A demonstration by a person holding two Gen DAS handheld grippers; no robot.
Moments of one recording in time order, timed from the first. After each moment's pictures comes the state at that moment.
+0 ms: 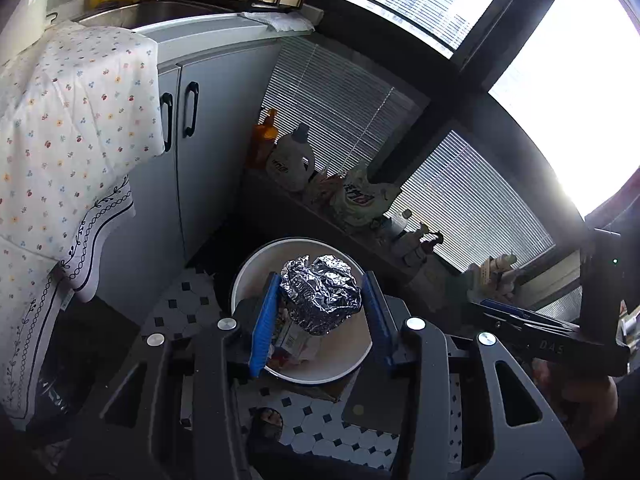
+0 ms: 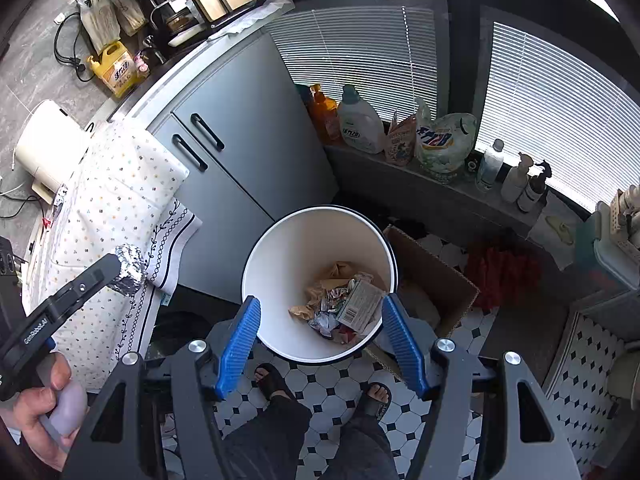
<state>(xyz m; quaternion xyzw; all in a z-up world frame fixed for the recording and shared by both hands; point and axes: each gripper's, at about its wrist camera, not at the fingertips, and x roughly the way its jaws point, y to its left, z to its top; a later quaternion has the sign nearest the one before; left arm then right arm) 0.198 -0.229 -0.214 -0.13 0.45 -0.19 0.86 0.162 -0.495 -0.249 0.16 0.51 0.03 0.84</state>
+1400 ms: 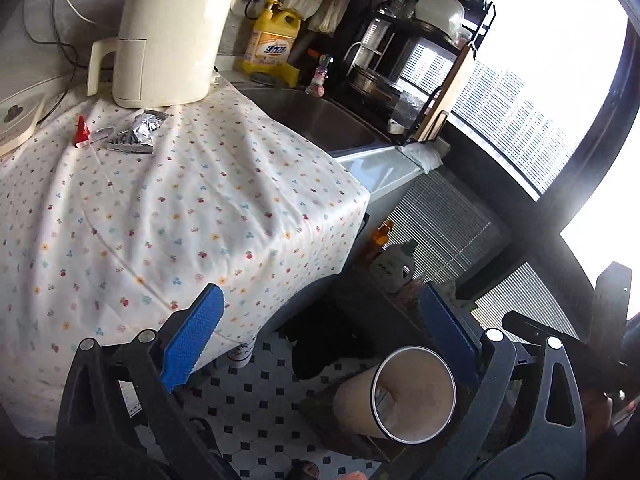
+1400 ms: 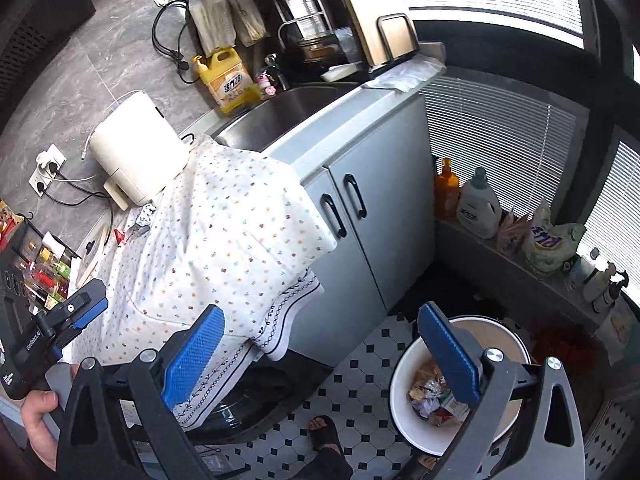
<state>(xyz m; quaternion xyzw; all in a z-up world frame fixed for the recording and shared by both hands) 0.202 0.029 -0.124 -0.20 0.35 -0.01 0.92 0.261 -0.273 -0.150 0.11 0.43 0.17 0.88</state>
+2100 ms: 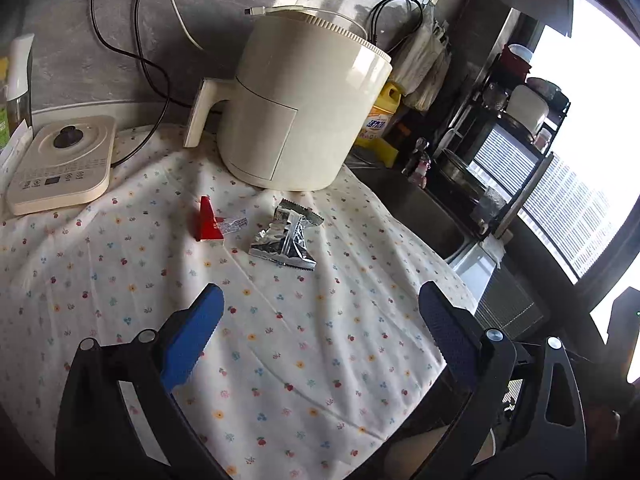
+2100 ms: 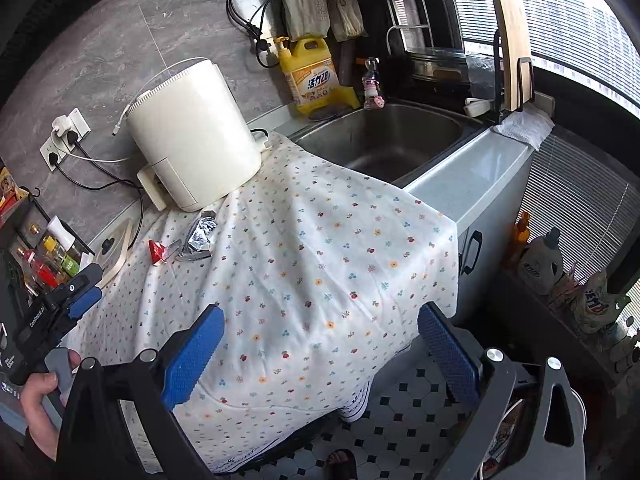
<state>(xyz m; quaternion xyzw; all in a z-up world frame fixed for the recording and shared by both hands) 0.232 0.245 -0.120 -0.24 0.28 0.07 0.93 0.323 -0.065 -0.123 0.06 0.39 0.21 0.89</state>
